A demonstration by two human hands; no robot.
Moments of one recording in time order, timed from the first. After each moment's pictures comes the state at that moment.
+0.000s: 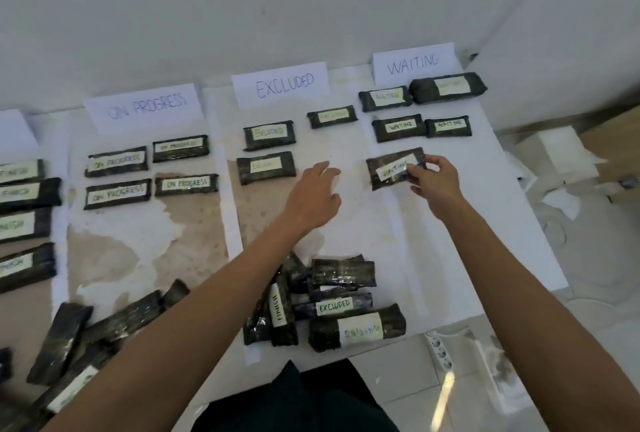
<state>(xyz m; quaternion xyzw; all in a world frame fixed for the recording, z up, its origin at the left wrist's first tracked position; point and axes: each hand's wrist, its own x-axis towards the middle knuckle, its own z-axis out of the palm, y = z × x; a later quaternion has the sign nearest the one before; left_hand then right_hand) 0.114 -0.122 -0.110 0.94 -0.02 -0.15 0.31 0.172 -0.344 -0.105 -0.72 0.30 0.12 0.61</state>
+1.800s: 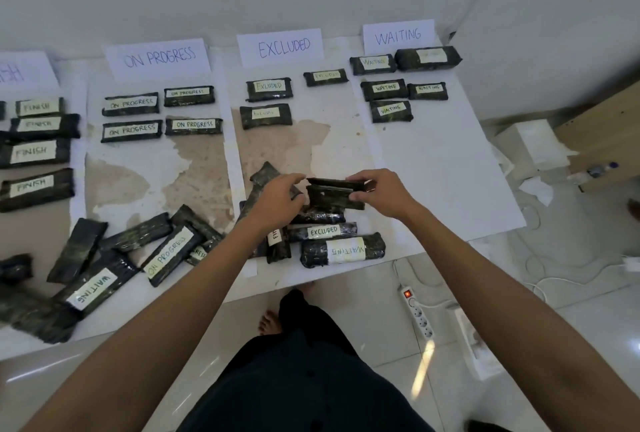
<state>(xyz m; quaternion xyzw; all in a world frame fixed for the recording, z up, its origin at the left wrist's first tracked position) -0.036 -0.099 -0.108 0.90 0.04 -0.14 0.41 0.023 -0.324 -0.093 -0.88 -0.07 0.25 0.41</state>
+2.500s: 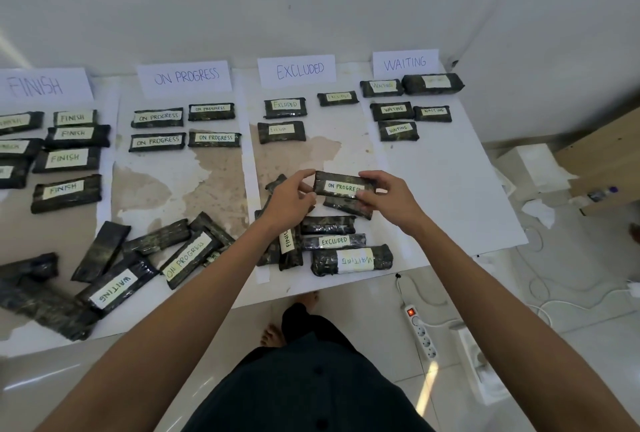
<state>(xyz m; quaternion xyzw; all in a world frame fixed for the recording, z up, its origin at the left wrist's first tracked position) -0.038 -0.094 -0.076 0.83 0.11 -0.12 0.54 0.007 -0.306 -0.063 -0.81 0.02 0.23 0.55</state>
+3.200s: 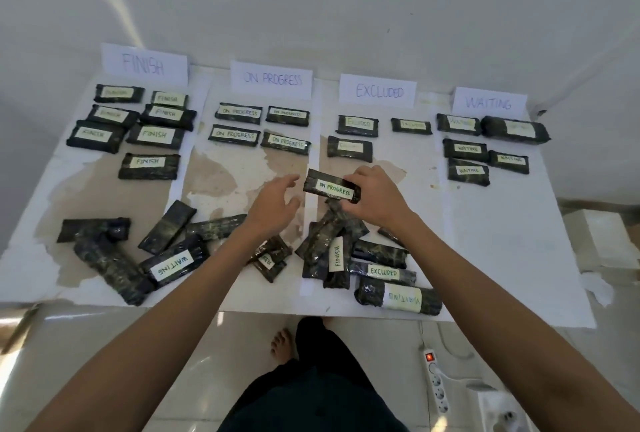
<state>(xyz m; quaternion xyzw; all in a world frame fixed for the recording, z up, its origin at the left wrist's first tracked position) -0.070 0.029 -0.080 0.88 0.19 -0.03 0.44 0.041 -0.155 -0.056 -0.92 -0.36 0.13 0.13</state>
